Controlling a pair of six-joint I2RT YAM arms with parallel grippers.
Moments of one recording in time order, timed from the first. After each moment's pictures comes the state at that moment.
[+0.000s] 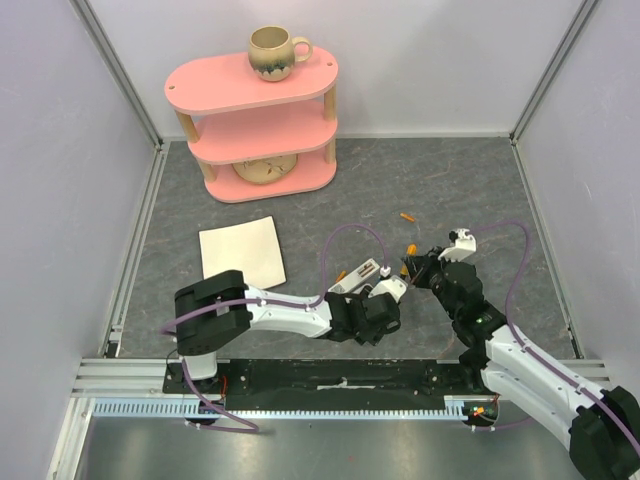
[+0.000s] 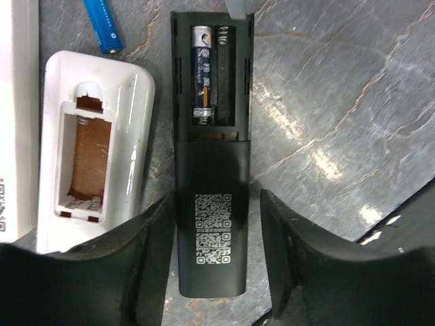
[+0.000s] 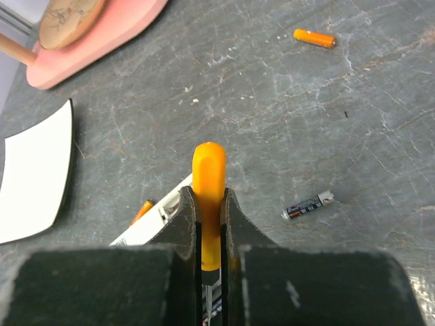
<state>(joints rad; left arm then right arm) -1.35 1.82 1.04 -0.20 -0.33 -0.49 0.52 0.72 0.20 0.24 0.22 0.62</state>
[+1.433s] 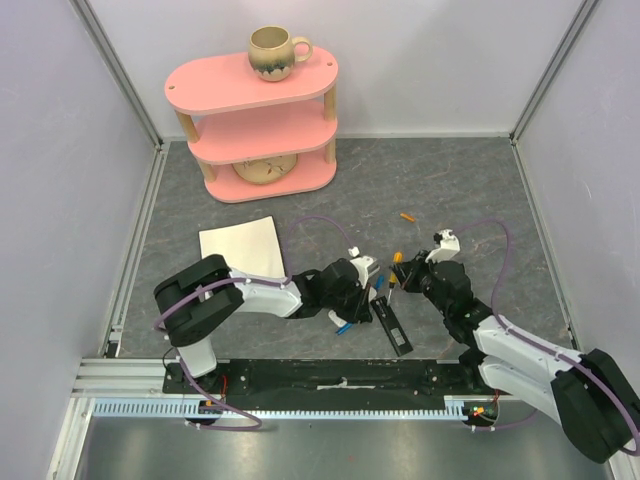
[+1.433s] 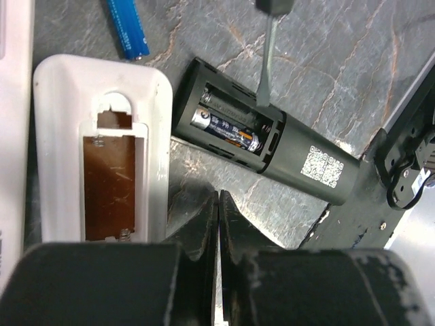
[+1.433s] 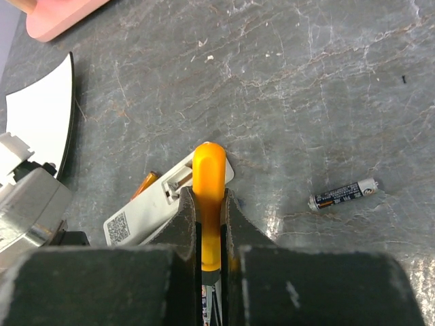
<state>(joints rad) -1.07 1.75 0.78 0.21 0.20 -0.61 0.53 0.92 0.17 0.40 0.10 0.63</state>
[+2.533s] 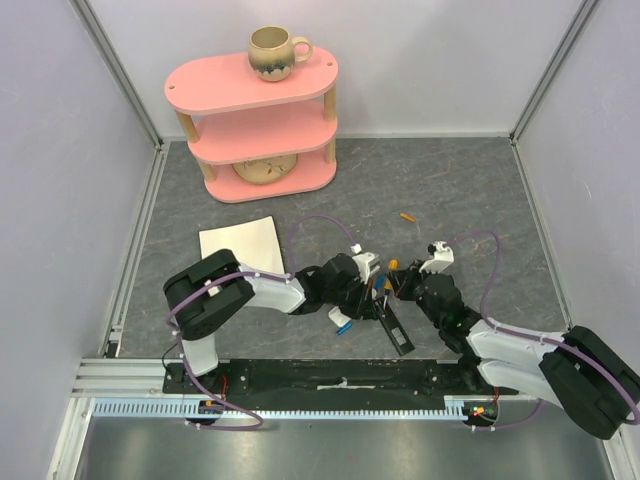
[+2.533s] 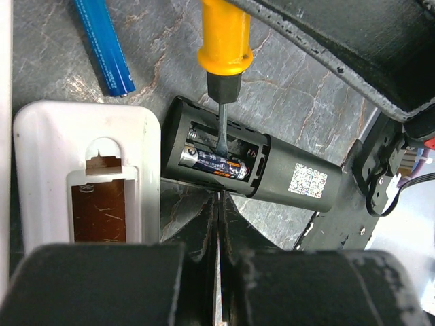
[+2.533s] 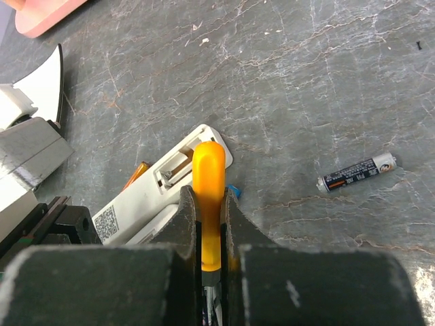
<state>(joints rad) -1.04 1.82 0.81 0.31 0.30 -0.63 0.68 1.05 0.09 0.62 0.26 0.67</state>
